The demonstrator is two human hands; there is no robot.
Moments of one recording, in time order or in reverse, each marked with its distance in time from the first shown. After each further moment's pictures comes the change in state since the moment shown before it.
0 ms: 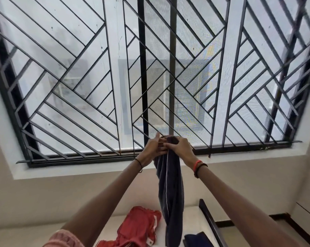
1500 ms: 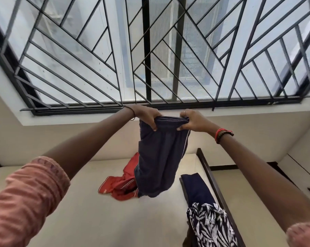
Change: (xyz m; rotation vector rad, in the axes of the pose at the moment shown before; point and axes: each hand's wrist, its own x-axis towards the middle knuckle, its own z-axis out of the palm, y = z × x) left_hand -0.008 -0.027 -0.041 1.482 -0.674 -0.010; right_hand -0.039 0.066 -0.033 -0.643 -0.488 -0.188
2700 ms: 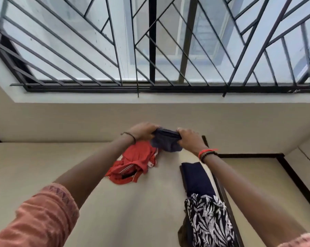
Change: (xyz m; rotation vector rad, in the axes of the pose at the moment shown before) left_hand 0.054 -0.053 0.132 0.018 0.233 -0.085; right_hand 0.005 0.046 0.123 -0.265 -0.082 0.206
